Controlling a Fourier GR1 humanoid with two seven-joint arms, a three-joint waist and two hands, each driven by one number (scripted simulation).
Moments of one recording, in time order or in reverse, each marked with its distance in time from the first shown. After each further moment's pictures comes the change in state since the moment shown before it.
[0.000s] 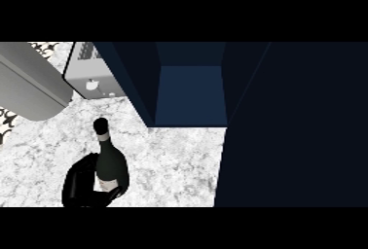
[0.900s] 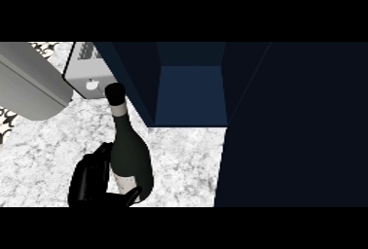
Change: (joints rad) left arm 0.202 -0.096 -0.197 -0.757 -0.090 0.284 0.455; right arm -0.042 -0.003 -0.033 0.005 0.001 -0.029 0.017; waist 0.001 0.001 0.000
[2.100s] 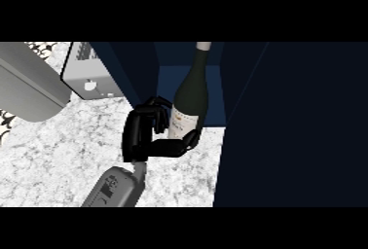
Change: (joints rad) left arm -0.453 -0.070 -0.152 0.192 -0.094 0.381 0.208; right arm 0.003 -0.024 -0.114 0.015 -0.033 0.062 -0.025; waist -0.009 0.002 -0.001
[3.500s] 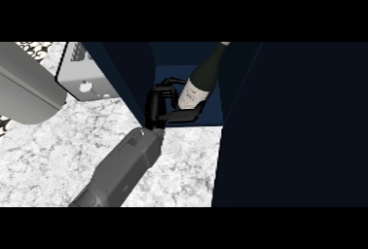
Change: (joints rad) left arm -0.436 -0.001 -0.051 0.748 0.427 0.018 -0.421; right arm -0.042 -0.020 -0.084 0.025 -0.084 0.025 0.022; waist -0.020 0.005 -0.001
